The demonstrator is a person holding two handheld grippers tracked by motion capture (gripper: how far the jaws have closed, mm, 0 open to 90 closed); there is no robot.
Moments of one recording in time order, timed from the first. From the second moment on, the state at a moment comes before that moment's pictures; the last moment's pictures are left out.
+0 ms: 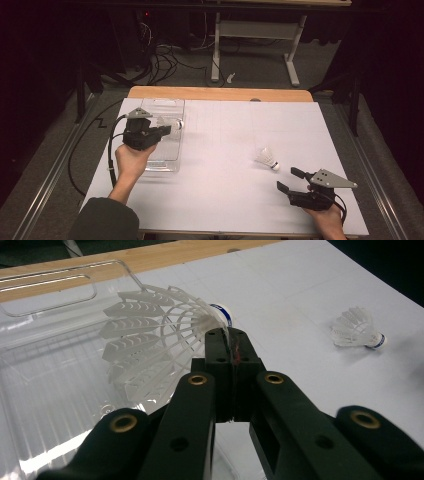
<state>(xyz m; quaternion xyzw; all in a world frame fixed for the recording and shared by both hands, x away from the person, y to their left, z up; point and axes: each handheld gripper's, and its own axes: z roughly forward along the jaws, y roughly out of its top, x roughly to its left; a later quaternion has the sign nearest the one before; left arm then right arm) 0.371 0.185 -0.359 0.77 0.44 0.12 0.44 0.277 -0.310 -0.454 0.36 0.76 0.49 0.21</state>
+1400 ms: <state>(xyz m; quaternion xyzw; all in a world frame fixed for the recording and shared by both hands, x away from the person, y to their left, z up) 0.393 0.199 -0.364 0.75 0.48 0.14 0.43 0.277 -0.310 -0.454 0.36 0.76 0.49 0.21</state>
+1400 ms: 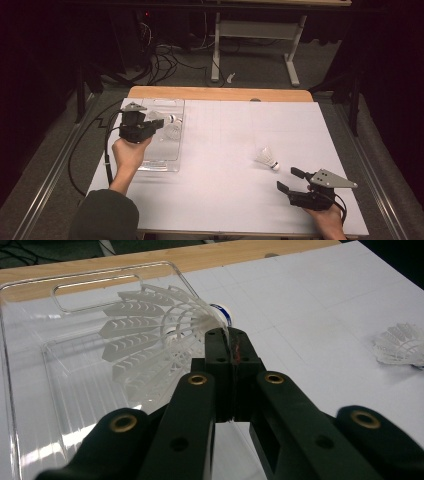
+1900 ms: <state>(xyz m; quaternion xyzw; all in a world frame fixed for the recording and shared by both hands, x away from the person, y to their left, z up) 0.407 0.204 -0.370 0.75 0.49 0.15 0.41 0.277 -0.310 -0.454 0.36 0.76 0.49 0.21</state>
